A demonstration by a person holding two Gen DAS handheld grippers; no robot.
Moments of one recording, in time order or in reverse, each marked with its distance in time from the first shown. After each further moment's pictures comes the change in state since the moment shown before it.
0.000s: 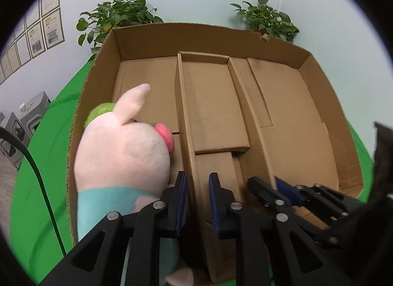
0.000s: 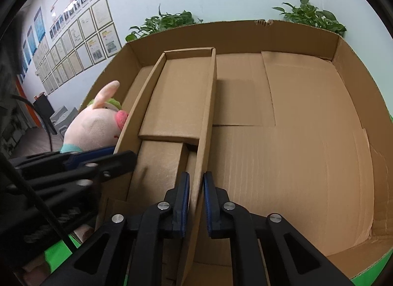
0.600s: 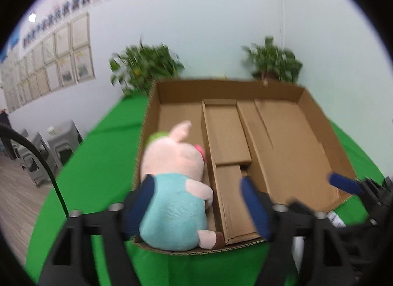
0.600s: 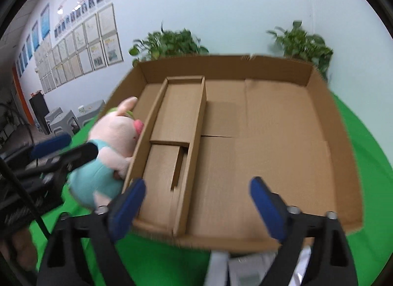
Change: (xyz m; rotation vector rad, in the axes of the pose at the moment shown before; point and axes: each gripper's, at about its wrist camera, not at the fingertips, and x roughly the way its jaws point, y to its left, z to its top) left arm -0.096 -0.001 -0.047 0.017 -0.316 0.145; right arm -0.102 0.004 -0.027 -0.070 -0.112 -0.061
